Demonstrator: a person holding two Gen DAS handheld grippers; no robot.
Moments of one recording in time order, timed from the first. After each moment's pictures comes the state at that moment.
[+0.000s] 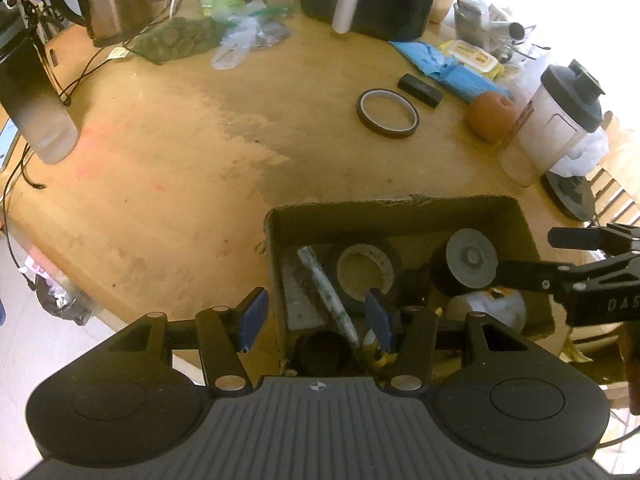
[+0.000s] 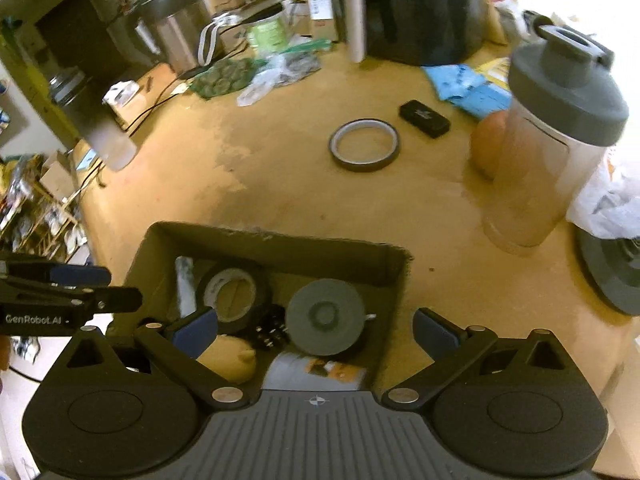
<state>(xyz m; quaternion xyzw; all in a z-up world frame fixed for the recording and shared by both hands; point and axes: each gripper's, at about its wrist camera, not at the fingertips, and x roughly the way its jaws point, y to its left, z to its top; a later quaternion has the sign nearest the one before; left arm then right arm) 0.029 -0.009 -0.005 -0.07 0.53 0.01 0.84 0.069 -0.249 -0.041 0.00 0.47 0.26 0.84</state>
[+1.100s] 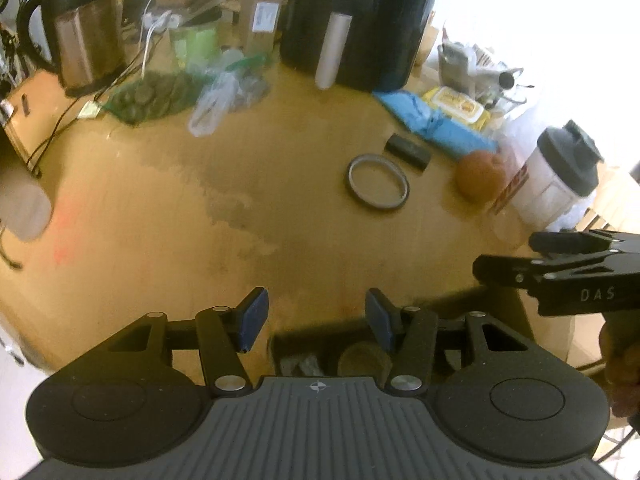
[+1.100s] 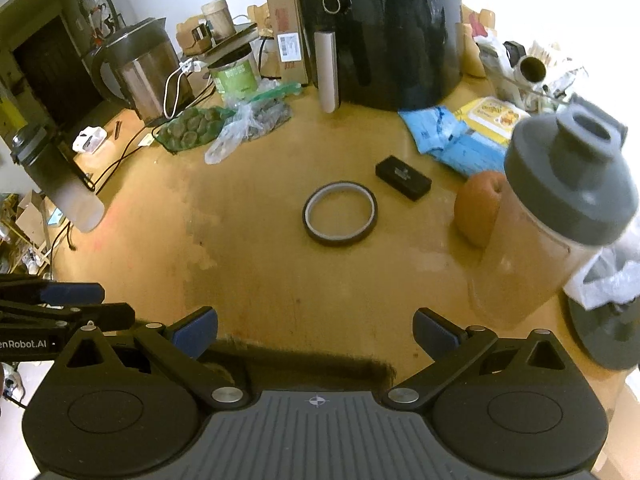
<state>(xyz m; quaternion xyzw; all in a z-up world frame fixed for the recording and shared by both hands) 0.088 0.010 0.013 -0.07 0.48 -0.03 0.87 0.126 -0.223 -0.020 0.01 0.44 0.23 0.87</state>
